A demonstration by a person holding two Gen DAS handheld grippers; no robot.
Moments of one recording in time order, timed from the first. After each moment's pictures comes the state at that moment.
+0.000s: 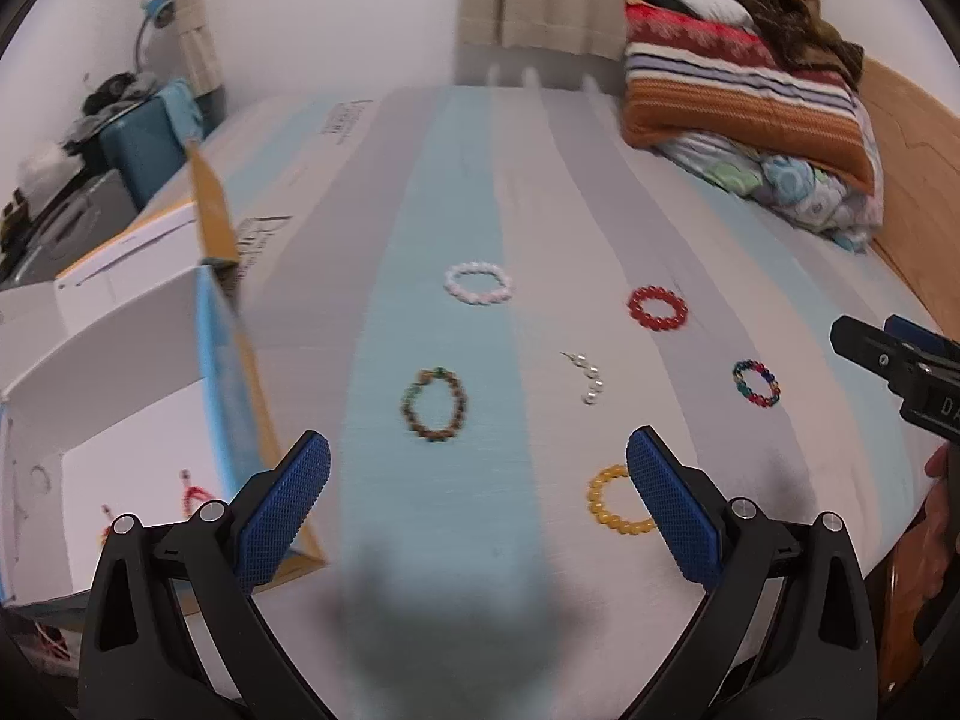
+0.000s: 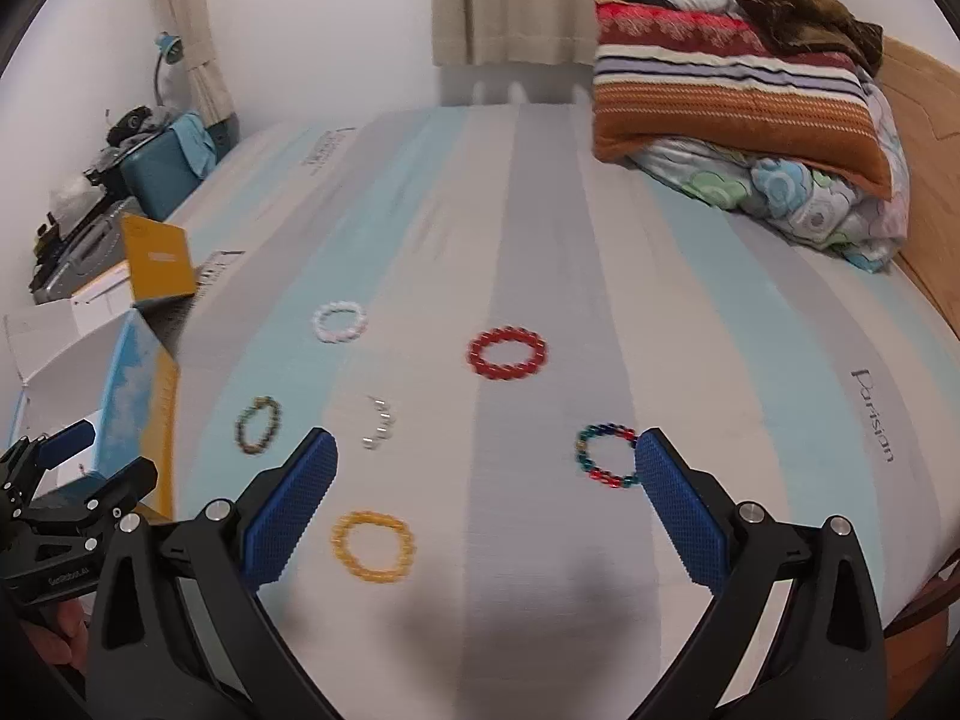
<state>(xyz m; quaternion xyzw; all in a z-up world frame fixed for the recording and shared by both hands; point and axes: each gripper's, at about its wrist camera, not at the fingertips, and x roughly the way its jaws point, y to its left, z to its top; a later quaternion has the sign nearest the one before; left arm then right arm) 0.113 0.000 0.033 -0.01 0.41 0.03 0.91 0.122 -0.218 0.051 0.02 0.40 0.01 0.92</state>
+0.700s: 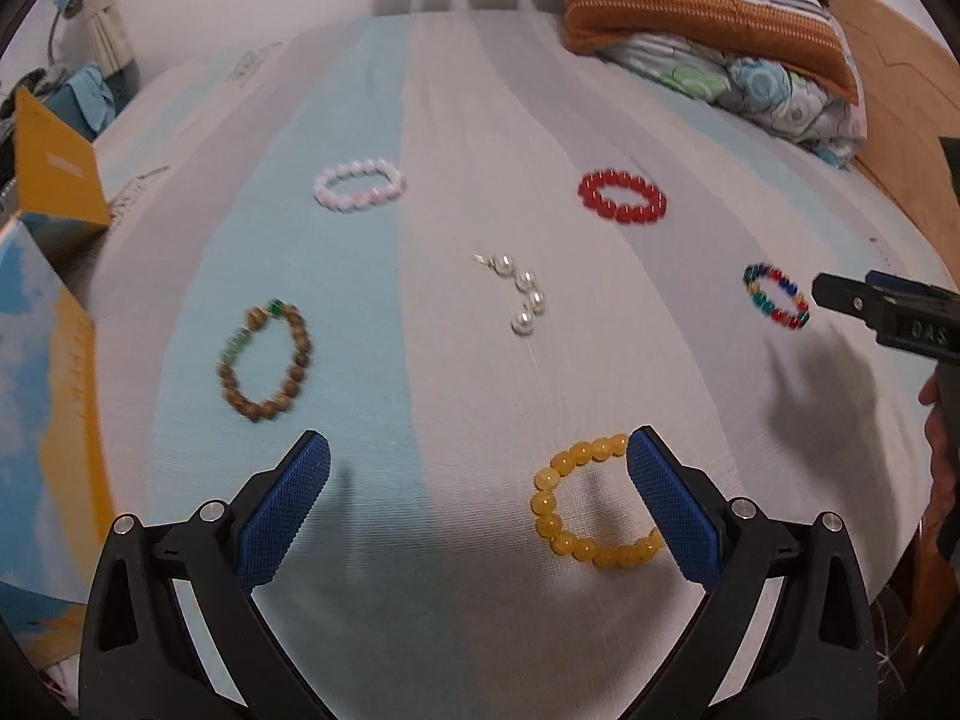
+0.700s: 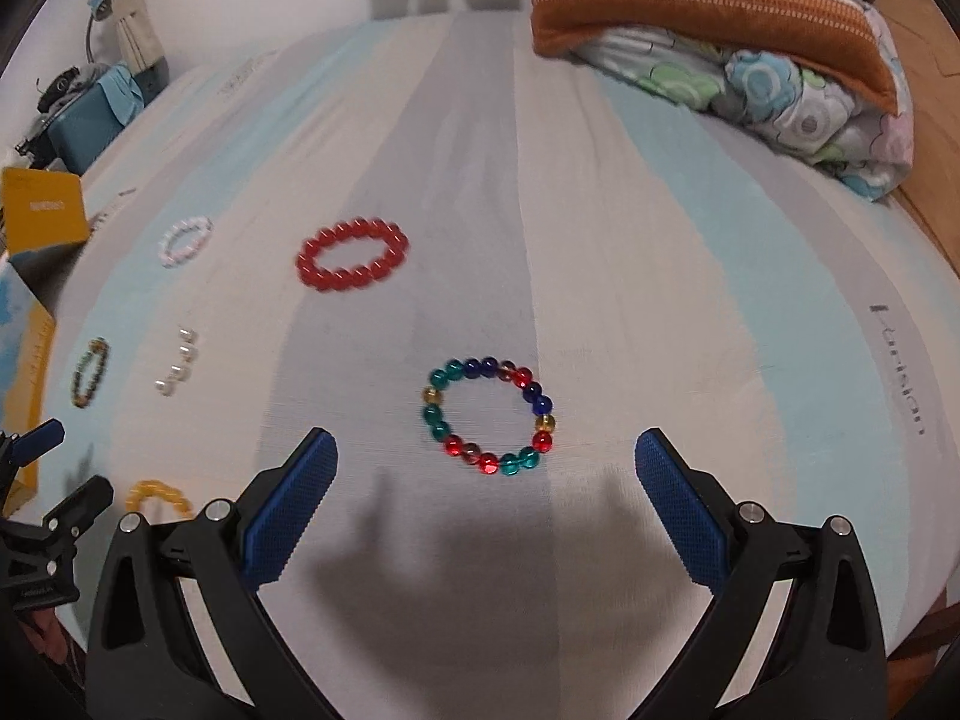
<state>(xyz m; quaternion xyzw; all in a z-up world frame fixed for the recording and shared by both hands) 0.174 -0.048 -0.091 0.01 0.47 -0.03 0.88 0.183 -0.296 -0.080 0.02 0.47 -0.03 0.88</state>
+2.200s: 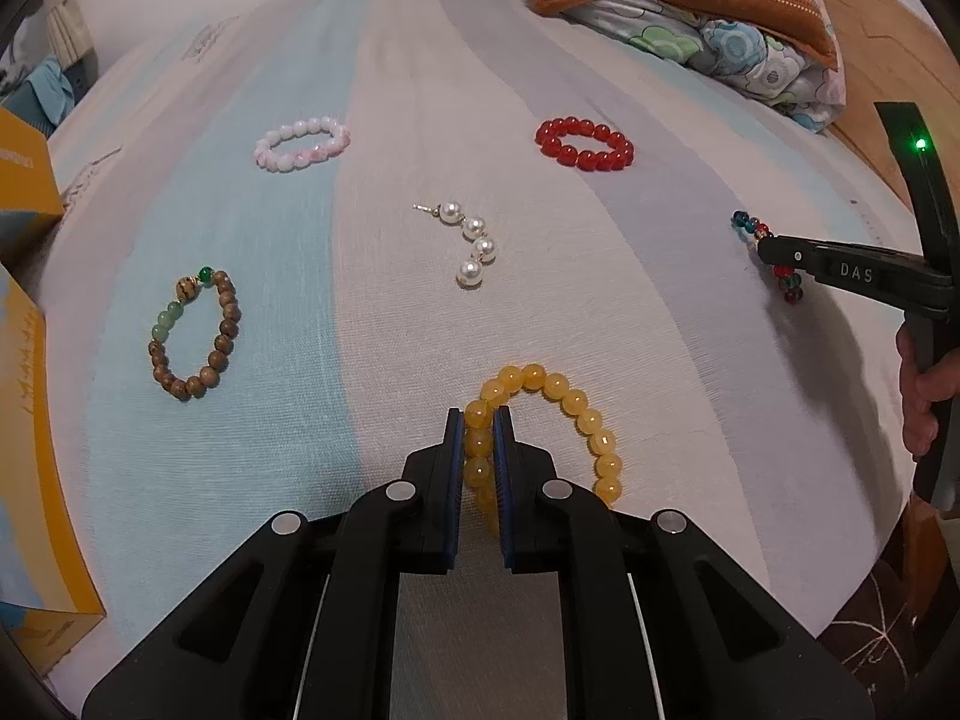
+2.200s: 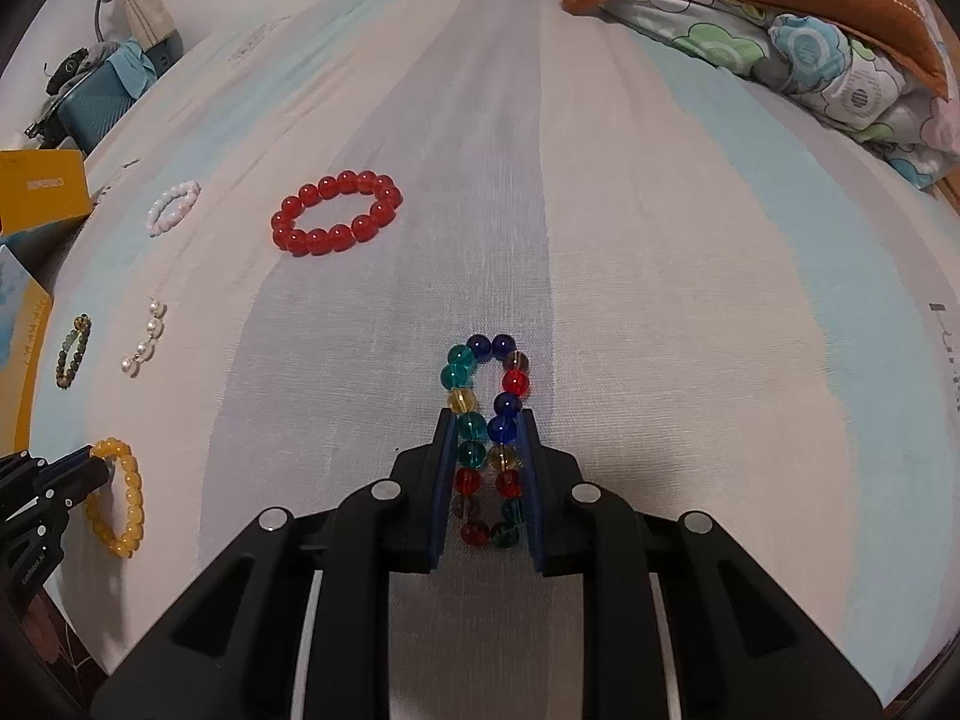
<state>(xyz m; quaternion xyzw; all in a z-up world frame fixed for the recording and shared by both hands) 0.178 -0.063 -0.104 0.01 0.50 -0.06 0.87 0.207 -0.304 -0.112 0.03 0.50 0.01 0.86</state>
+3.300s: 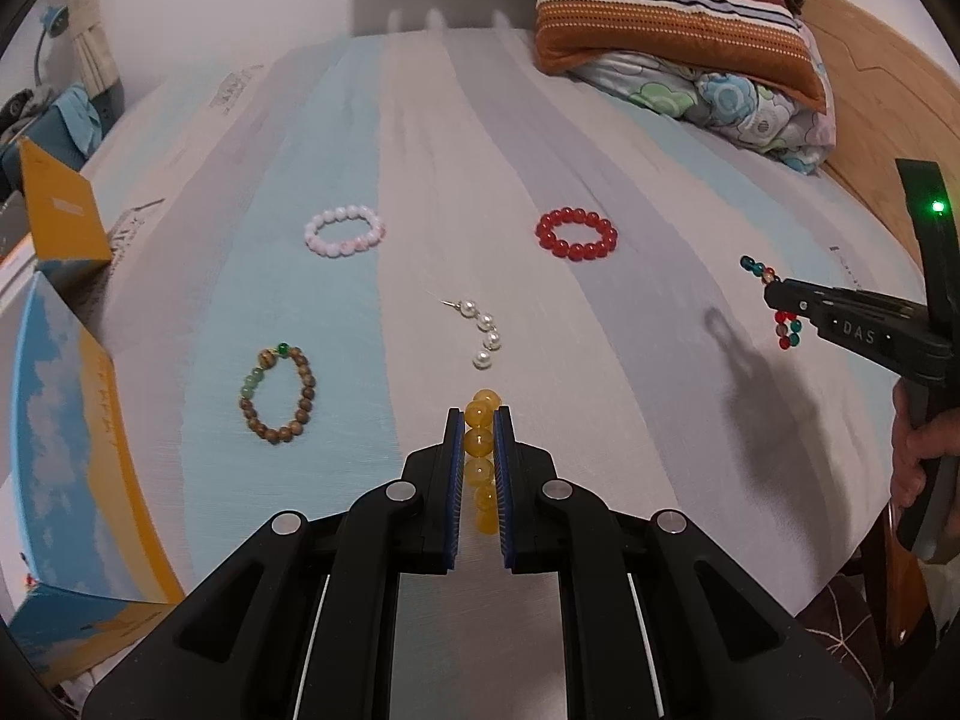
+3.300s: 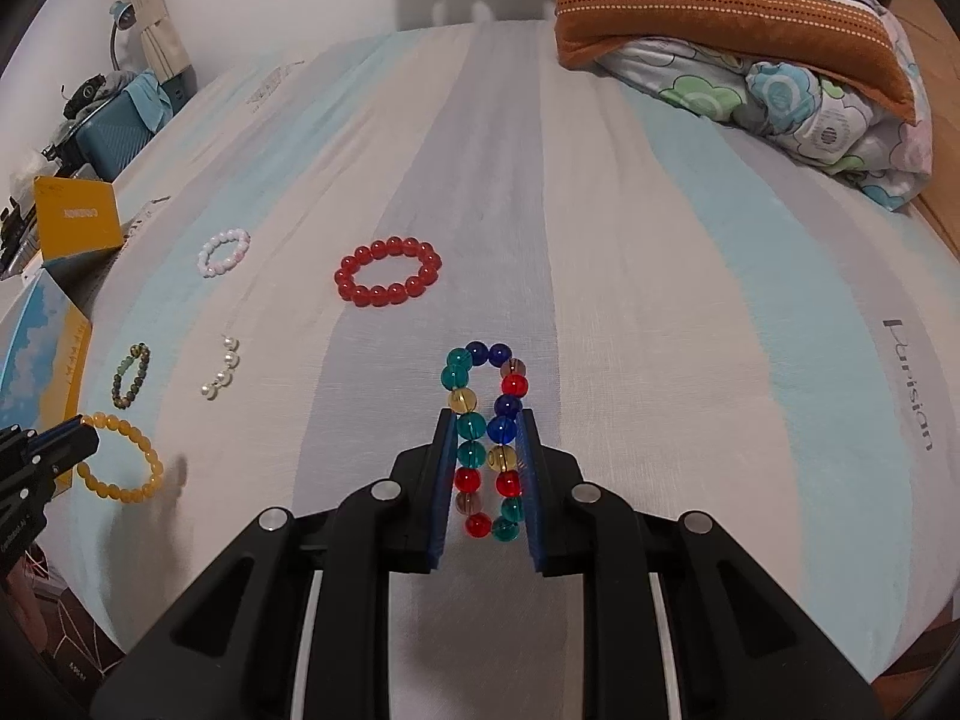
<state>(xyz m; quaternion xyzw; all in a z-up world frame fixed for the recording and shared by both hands) 0.162 -0.057 -0.033 0.01 0.46 -0.05 0.89 0.172 -0.293 -0.051 0.03 0.46 0.01 0.89</state>
